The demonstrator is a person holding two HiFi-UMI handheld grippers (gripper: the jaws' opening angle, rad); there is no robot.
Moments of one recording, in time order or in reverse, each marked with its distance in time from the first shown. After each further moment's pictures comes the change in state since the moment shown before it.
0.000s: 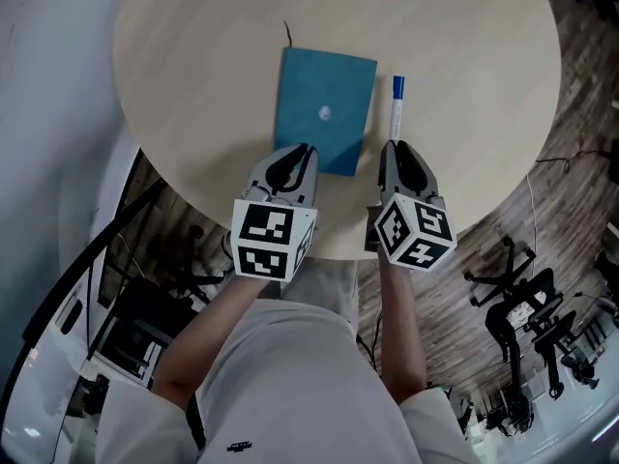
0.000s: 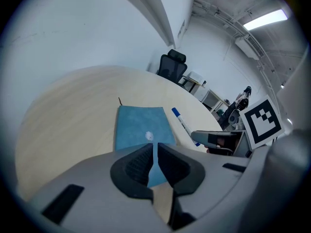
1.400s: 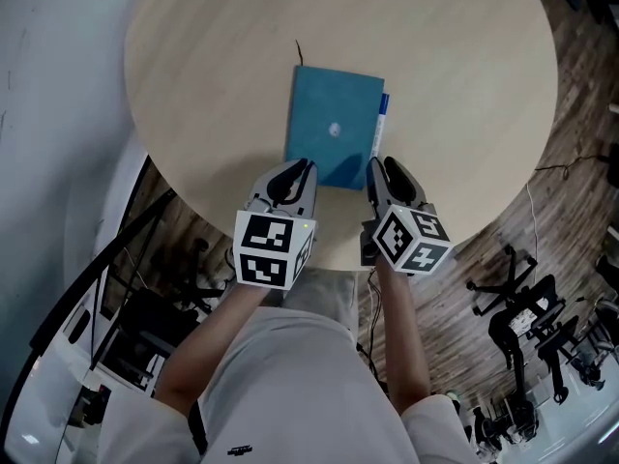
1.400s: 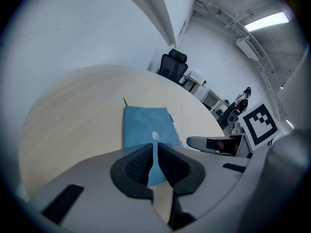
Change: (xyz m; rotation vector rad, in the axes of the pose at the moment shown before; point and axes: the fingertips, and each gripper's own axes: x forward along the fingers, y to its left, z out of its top) left arm -0.011 0.017 0.002 -0.008 0.014 -0.009; right arm 0.010 0.034 -0.017 0.113 0.067 0.126
